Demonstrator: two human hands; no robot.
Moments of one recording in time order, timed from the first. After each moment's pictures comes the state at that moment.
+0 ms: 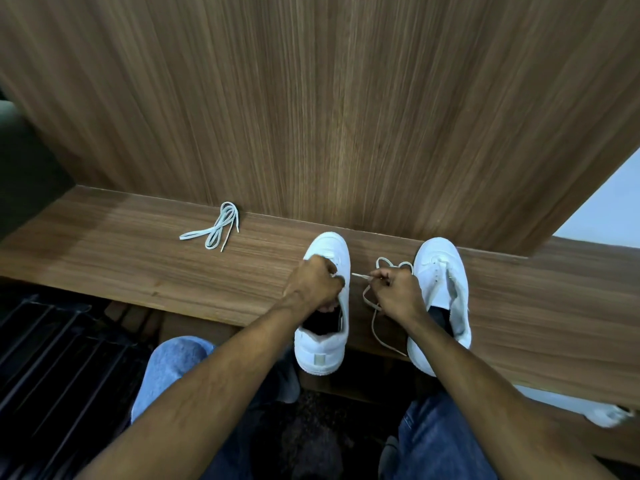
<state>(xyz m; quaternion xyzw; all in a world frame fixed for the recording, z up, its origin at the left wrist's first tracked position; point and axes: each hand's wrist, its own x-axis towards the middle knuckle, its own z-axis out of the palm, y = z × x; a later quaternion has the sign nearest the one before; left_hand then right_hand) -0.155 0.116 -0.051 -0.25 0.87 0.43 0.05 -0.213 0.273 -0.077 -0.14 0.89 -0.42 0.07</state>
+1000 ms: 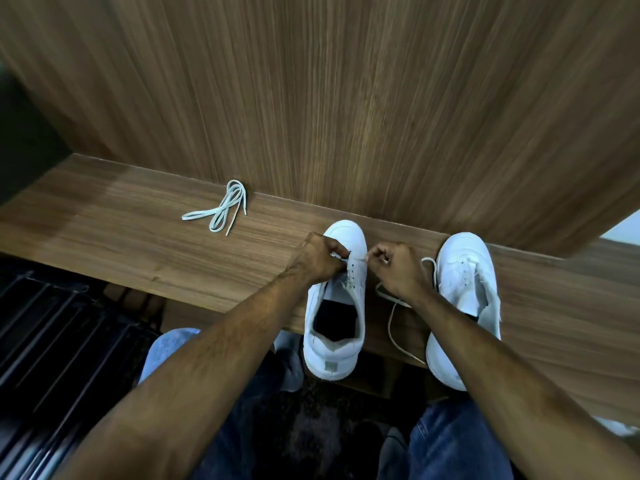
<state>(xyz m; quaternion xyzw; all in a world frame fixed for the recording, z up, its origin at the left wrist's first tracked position) -0.202 0.067 -0.094 -0.19 0.87 0.45 0.00 -0.262 0.235 -0.094 -0.23 0.90 -0.36 0.09</state>
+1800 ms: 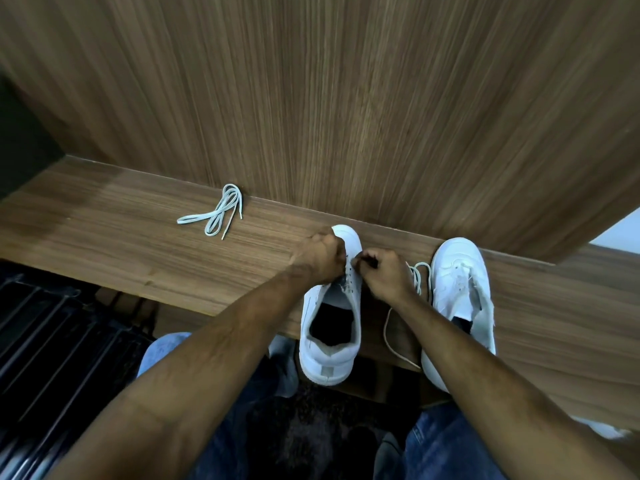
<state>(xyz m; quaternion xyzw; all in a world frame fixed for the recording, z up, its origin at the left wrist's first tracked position) -0.209 0.074 -0.074 -0.12 0.97 0.22 0.01 -0.253 0.222 -0.095 -0.21 0.90 -0.37 0.08</state>
